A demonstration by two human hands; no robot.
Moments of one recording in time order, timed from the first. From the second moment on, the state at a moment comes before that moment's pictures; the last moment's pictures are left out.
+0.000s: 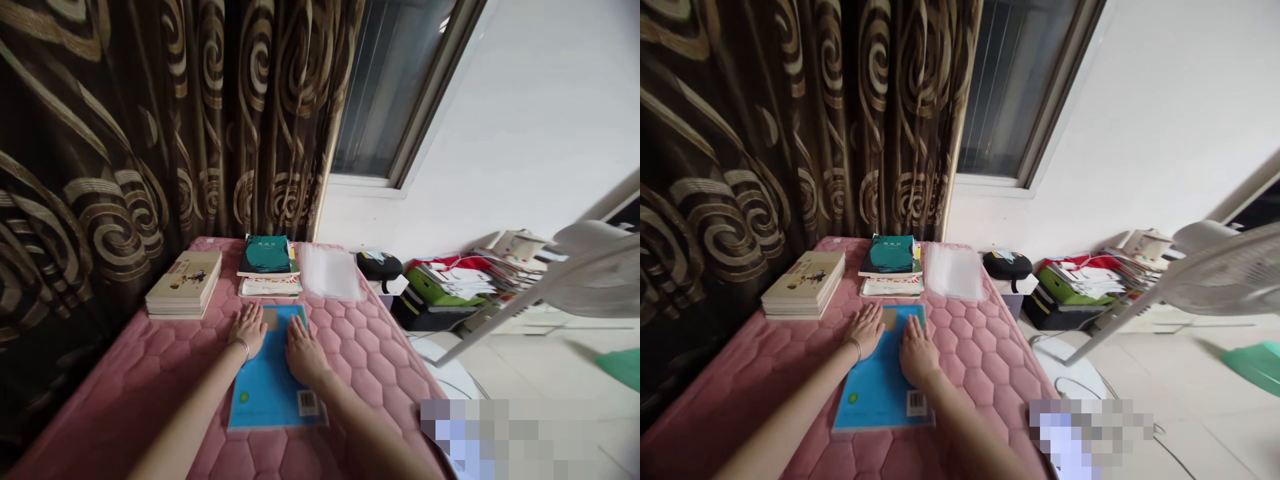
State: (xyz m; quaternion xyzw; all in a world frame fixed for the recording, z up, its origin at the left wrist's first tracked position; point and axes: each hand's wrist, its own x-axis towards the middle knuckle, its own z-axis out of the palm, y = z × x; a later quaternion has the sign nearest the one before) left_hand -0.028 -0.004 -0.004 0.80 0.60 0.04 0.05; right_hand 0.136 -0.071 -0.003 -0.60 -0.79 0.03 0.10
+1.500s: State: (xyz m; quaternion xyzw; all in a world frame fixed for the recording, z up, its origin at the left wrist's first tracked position) left_hand -0.052 -0.129 -0.043 0.86 0.49 0.11 -0.08; right_hand 0.087 -0.139 -0.020 -0.54 -0.82 0.05 0.18
